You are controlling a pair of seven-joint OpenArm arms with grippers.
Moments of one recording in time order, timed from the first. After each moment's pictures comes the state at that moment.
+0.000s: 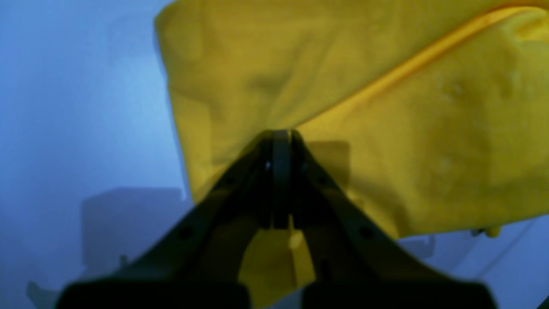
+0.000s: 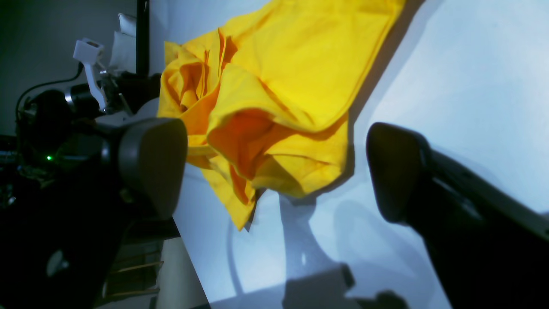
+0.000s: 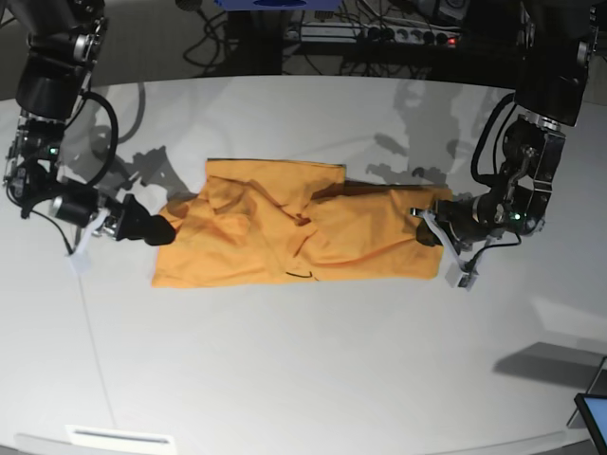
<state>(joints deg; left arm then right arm) -10.7 -37.4 19.5 79.4 -48.1 -8.2 48.3 10.2 15.2 22.3 58.6 70.2 41.2 -76.3</state>
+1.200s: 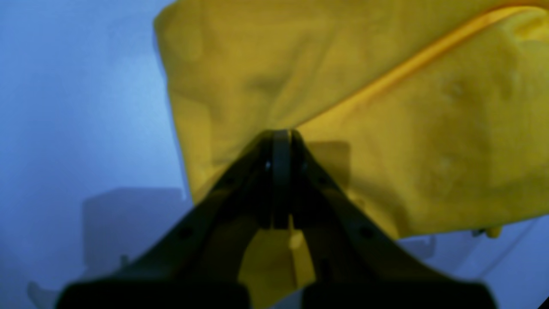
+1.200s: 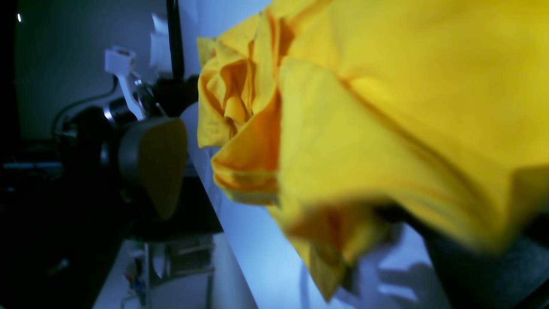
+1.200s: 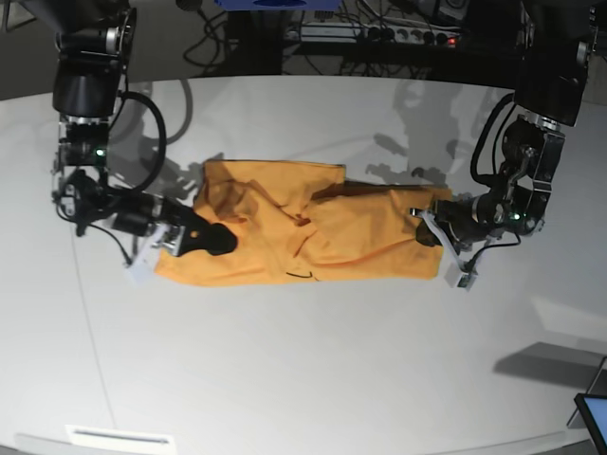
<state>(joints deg) -10.7 -37.3 19.5 79.5 -47.9 -8.2 48.3 10.3 8.4 10.0 64.0 70.0 26.7 -71.1</state>
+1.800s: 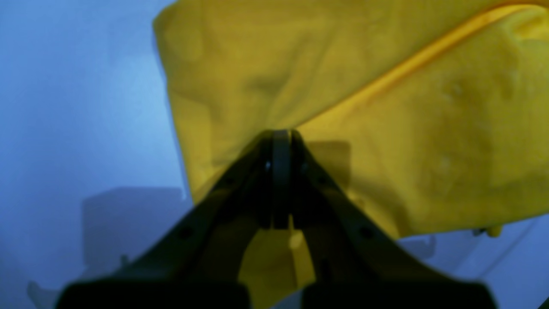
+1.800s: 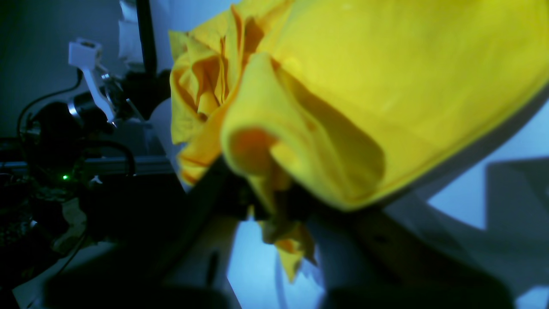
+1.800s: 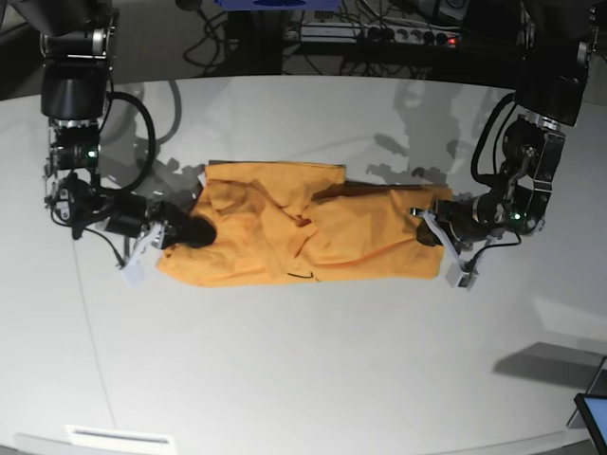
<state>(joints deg) -10.7 -37.4 19.6 79.5 -48.0 -8.2 48.3 10.6 12.0 7.7 63.6 69.3 26.5 -68.9</state>
